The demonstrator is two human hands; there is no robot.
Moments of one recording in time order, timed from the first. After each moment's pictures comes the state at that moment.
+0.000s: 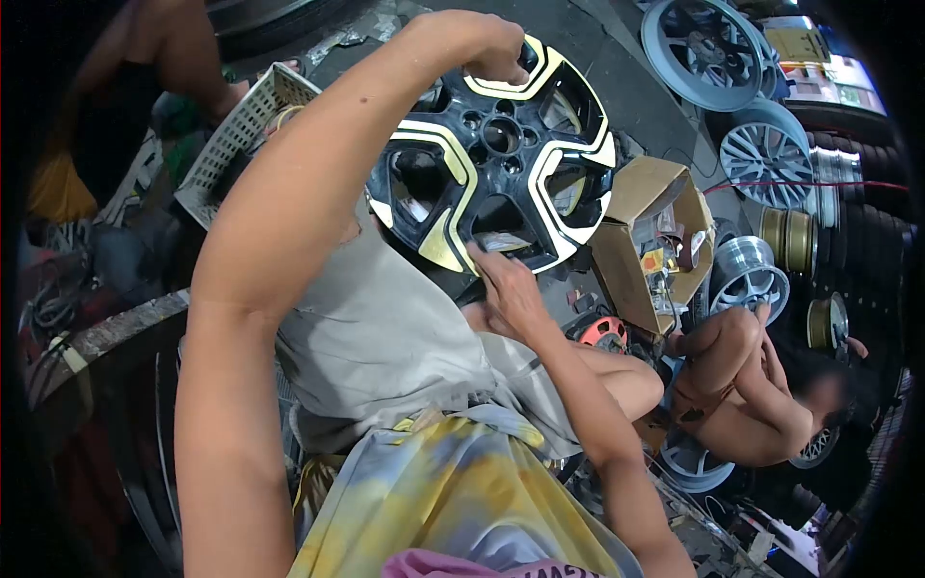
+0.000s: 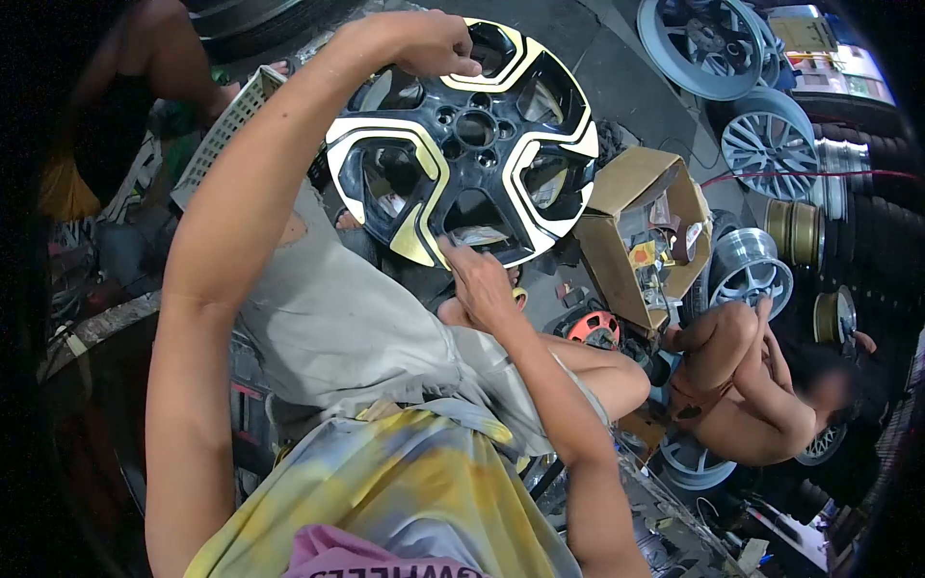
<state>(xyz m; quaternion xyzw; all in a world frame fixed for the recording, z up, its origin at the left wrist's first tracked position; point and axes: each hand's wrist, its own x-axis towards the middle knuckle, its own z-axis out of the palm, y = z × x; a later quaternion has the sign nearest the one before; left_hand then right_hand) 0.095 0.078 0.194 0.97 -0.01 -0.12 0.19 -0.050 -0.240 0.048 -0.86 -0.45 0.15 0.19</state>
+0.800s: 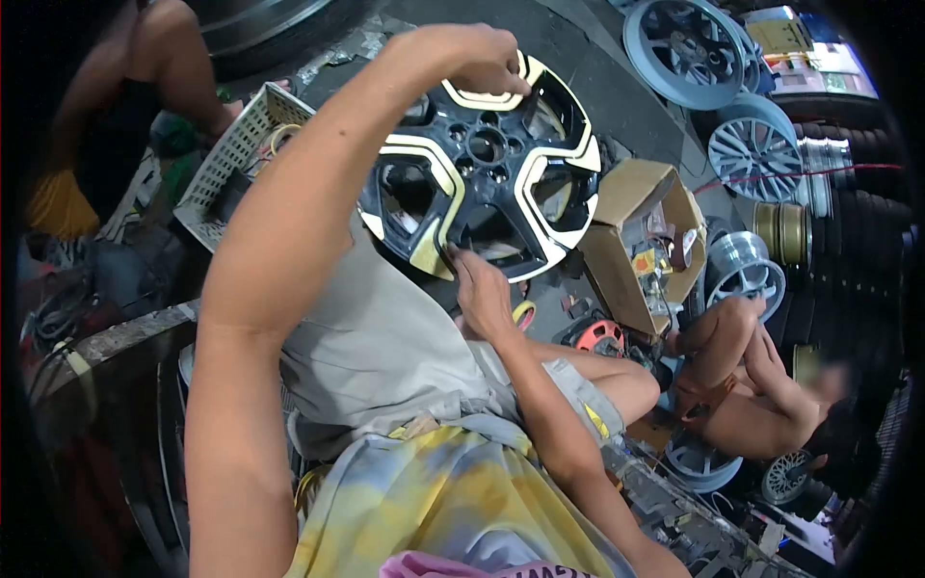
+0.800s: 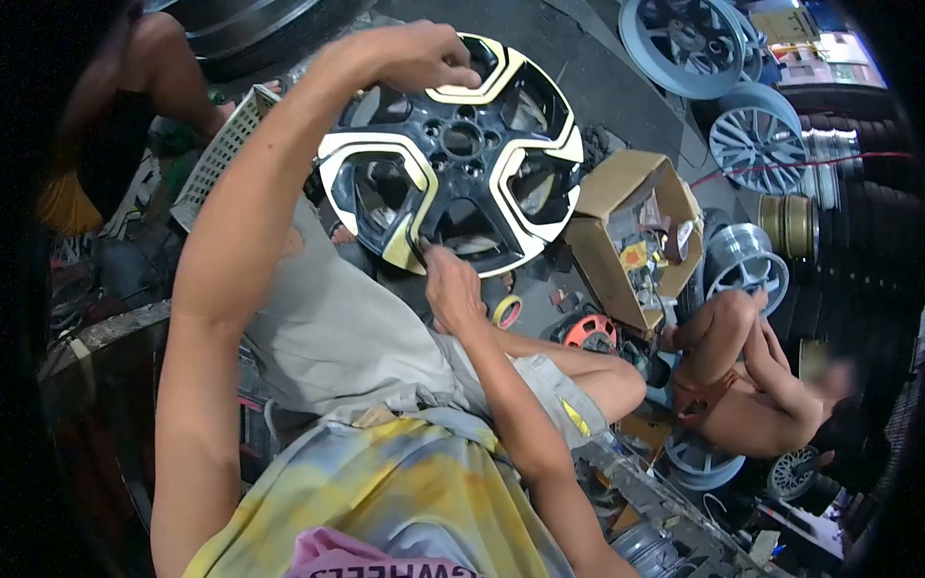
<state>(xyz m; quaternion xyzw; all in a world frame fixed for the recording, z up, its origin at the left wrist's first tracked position) 0.080 0.069 0.223 0.97 -0.04 -0.10 0.24 -0.070 -0.194 0.046 -0.89 -0.26 0.14 0.35</state>
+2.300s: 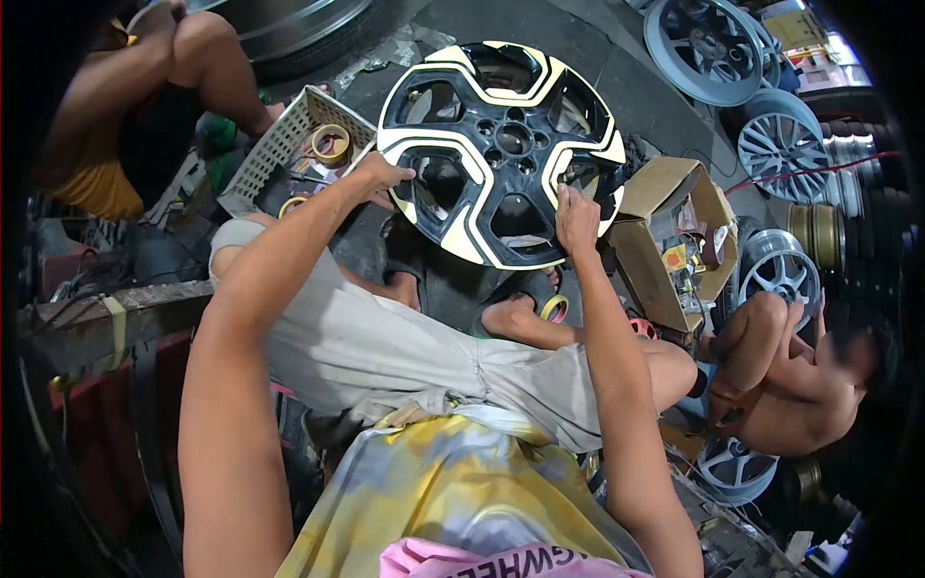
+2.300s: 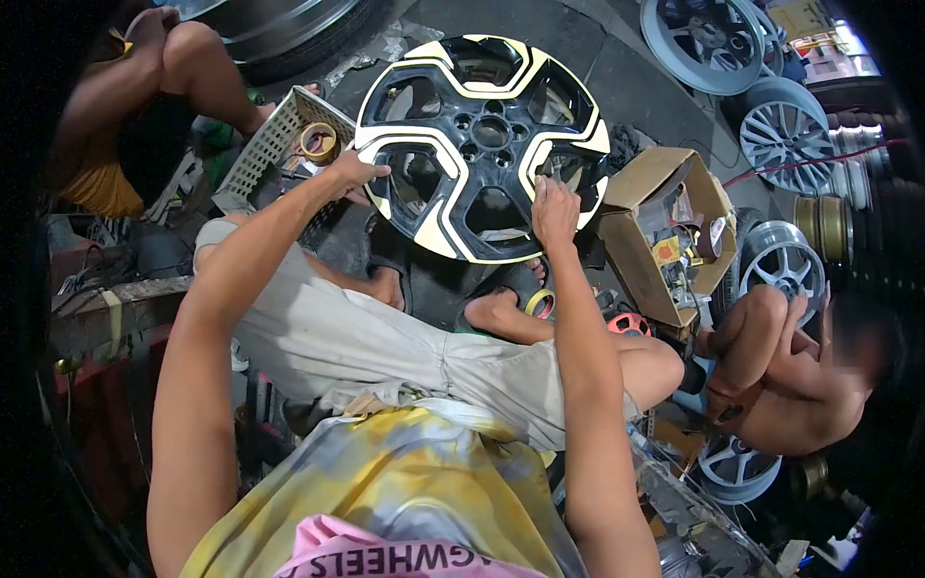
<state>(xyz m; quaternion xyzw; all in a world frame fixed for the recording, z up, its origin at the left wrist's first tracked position) -0.047 0.118 -0.004 0.71 0.40 -0.20 0.54 0.078 -0.252 -0.009 -0.95 -0.24 -0.06 0.20</state>
